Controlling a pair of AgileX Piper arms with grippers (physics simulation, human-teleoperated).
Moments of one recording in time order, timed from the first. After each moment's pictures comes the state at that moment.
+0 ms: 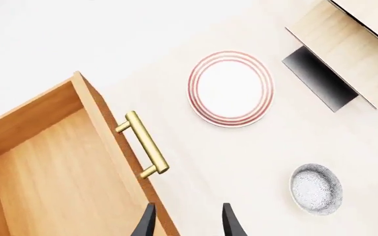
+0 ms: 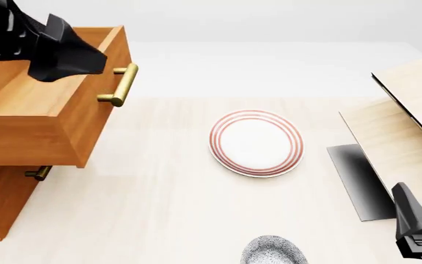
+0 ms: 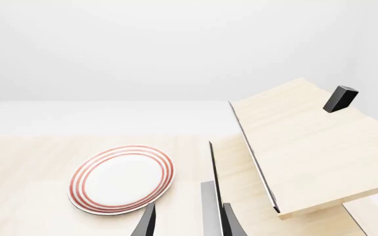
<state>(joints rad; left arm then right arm) -0.52 1.10 -1.51 1.15 0.09 0.00 0.01 0.00 0.00 0.00</state>
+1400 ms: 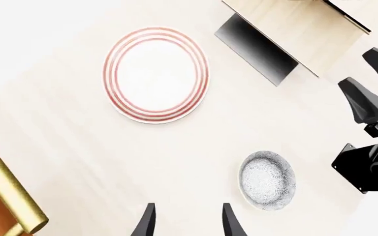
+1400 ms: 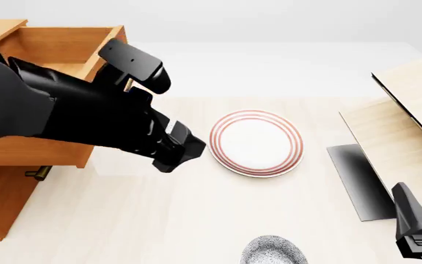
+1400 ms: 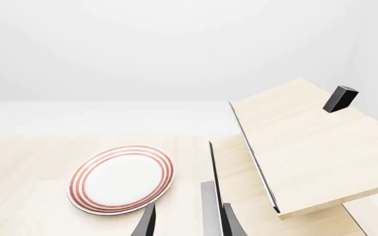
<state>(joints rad) -0.83 1.20 -1.15 0.77 -0.06 0.00 0.01 0.00 0.00 0.00</state>
